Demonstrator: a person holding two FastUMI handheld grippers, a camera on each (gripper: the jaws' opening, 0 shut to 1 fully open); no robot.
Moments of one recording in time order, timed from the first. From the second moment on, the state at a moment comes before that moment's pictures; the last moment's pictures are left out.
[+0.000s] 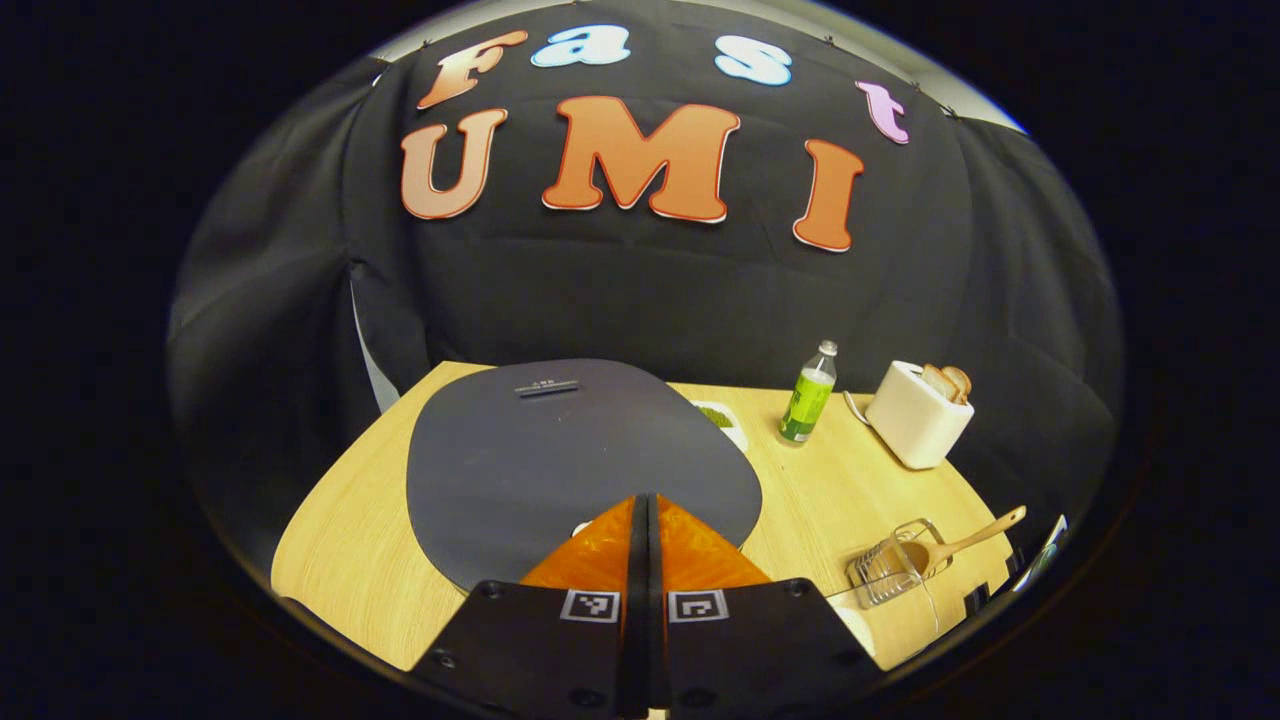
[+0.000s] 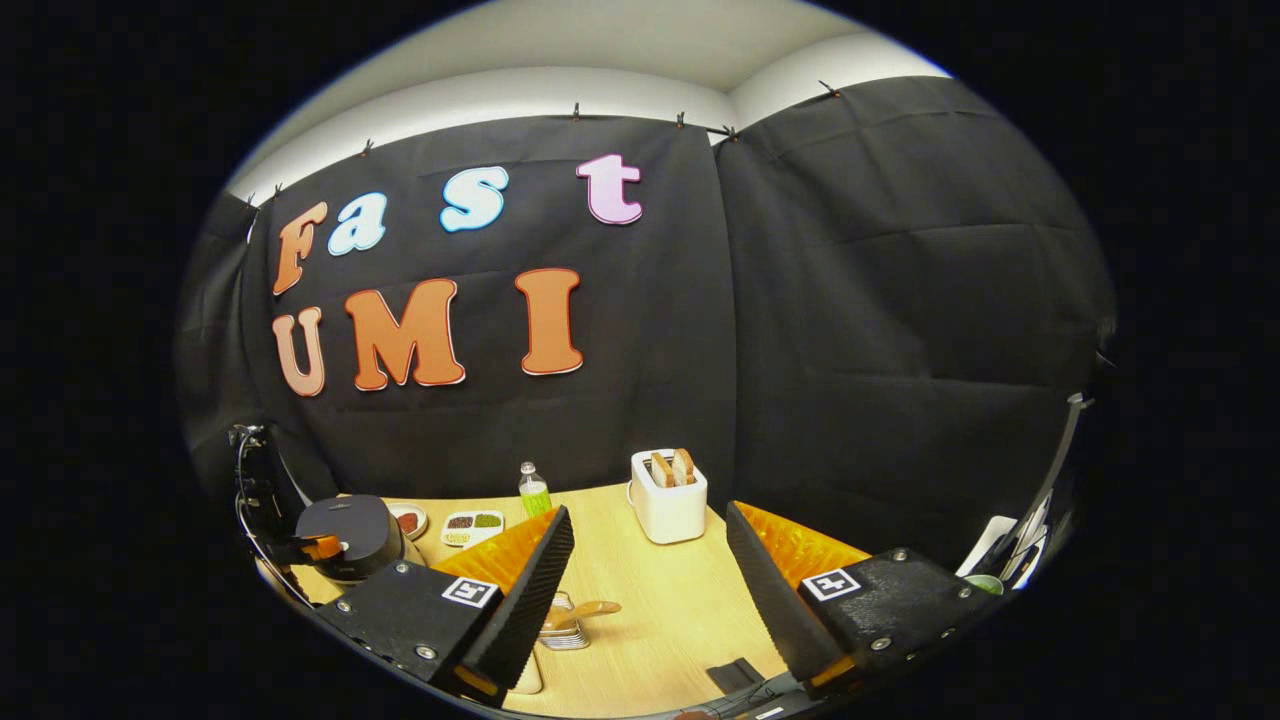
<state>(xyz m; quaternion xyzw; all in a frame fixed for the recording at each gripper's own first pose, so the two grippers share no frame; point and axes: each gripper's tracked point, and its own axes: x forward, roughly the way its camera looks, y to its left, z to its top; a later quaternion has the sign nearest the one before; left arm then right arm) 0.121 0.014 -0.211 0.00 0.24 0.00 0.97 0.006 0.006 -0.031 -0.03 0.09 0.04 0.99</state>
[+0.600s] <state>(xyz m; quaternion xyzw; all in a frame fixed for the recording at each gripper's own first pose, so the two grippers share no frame) 0.126 0.016 -0.154 0.02 0.18 0.00 0.98 0.002 0.023 -0.038 -0.01 0.09 0.06 0.99</state>
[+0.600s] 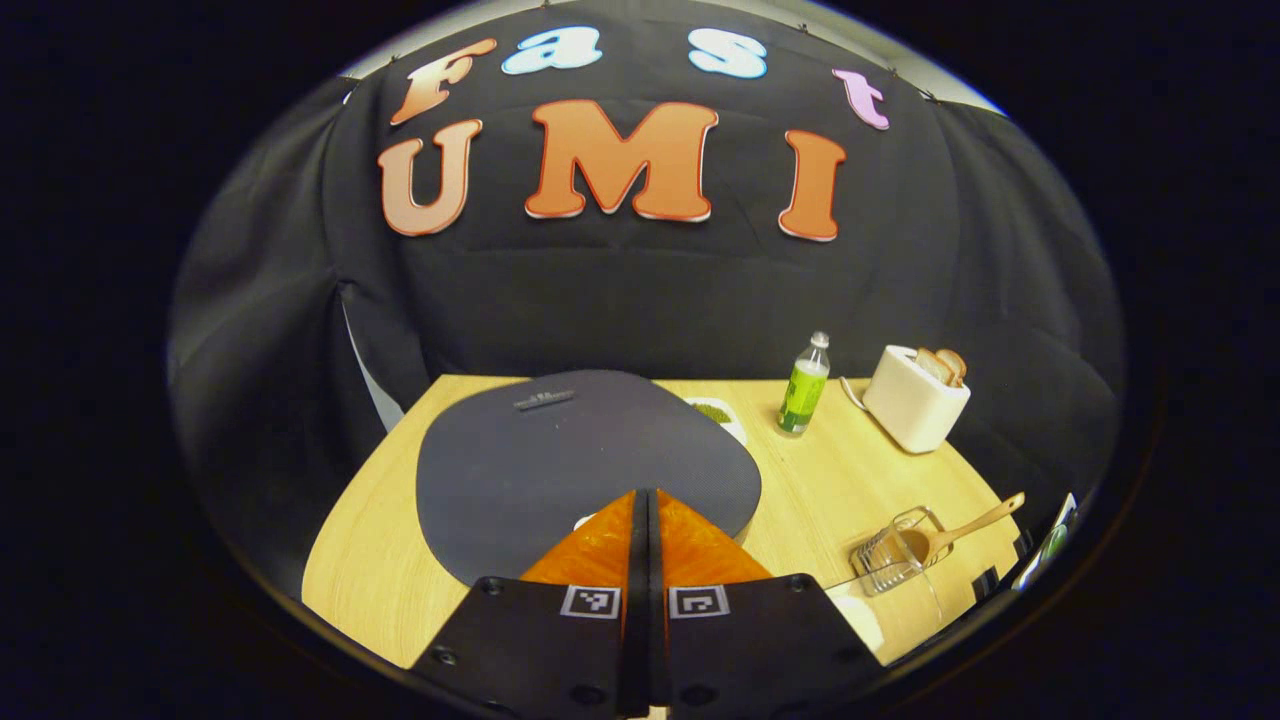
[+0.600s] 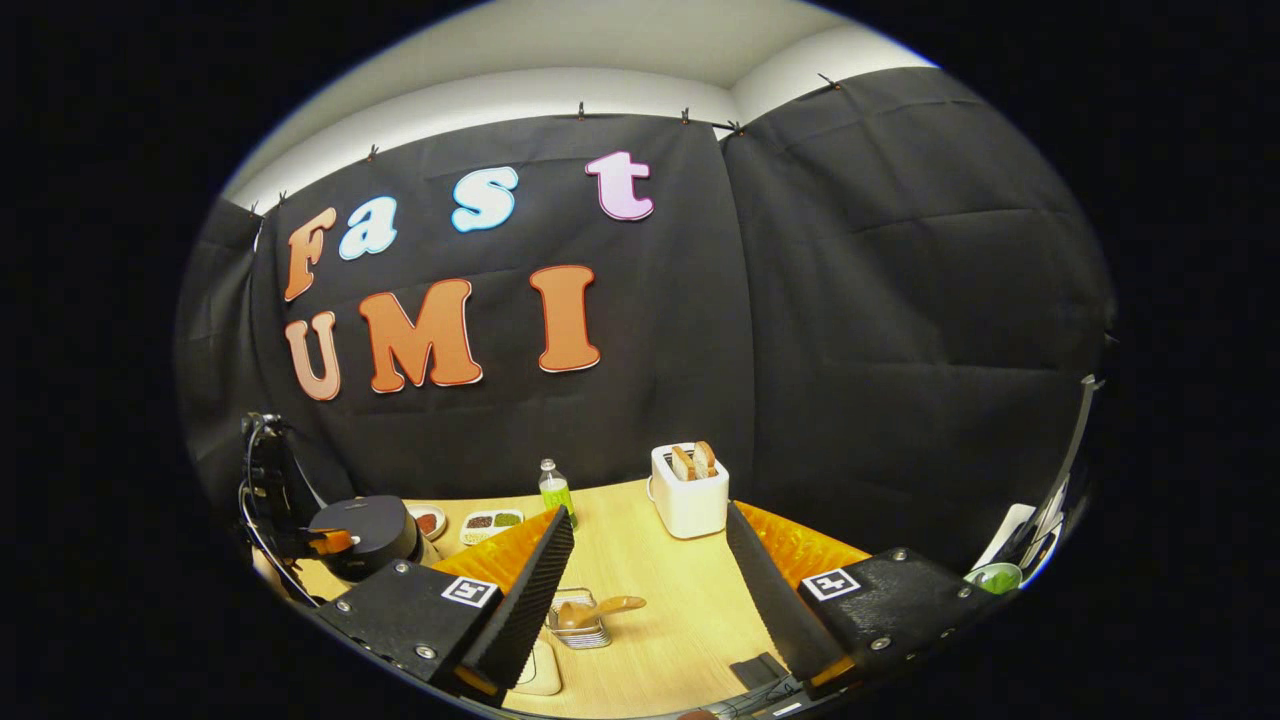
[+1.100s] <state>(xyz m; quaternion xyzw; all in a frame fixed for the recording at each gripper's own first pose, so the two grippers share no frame) 0.073 0.049 0.012 0.00 0.04 0.05 1.00 0.018 0.037 -0.043 0.02 0.07 0.09 0.99</state>
